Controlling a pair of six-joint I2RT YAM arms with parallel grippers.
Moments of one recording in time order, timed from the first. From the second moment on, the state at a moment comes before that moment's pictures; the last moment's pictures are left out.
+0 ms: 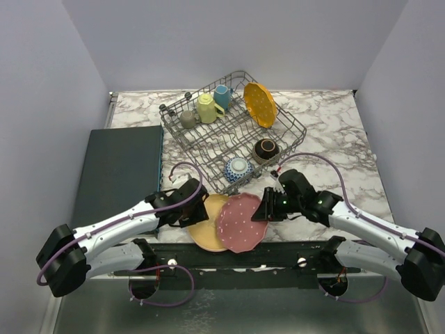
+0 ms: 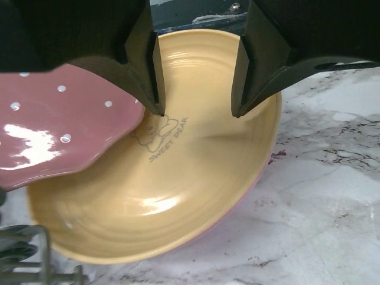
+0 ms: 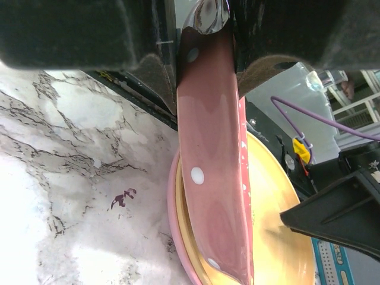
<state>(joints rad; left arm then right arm) -0.88 1.06 0.59 -0.64 -0.13 -1.13 0.77 1.01 0.55 -0.34 -0.34 0.85</state>
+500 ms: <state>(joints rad) -0.88 1.01 0.76 -0.76 -0.21 -1.02 0.77 0.95 0.70 -0.53 -0.27 0.76</state>
